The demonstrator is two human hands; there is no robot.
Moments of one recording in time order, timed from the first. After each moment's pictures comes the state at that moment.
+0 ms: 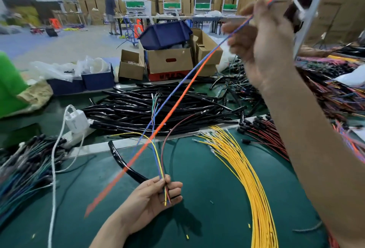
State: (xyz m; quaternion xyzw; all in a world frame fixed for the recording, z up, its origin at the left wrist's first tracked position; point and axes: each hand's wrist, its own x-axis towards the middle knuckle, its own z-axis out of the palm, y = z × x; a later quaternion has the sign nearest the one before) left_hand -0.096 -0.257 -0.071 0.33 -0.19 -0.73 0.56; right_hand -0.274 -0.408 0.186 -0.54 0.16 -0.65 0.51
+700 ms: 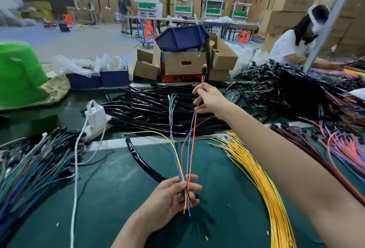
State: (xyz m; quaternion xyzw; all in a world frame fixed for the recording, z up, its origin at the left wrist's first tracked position) left_hand -0.094 -0.253 -0.074 0.35 -0.22 -0.72 0.56; right_hand -0.172 -0.473 0.072 -0.70 0.44 -0.29 0.48
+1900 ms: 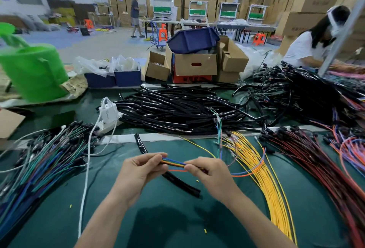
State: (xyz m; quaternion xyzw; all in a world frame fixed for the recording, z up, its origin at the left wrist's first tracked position) left_hand -0.055 -0.229 -0.025 0.52 -0.25 -0.46 0.67; right_hand -0.233 -0.327 -0.037 -0.86 0.28 -0.30 0.31
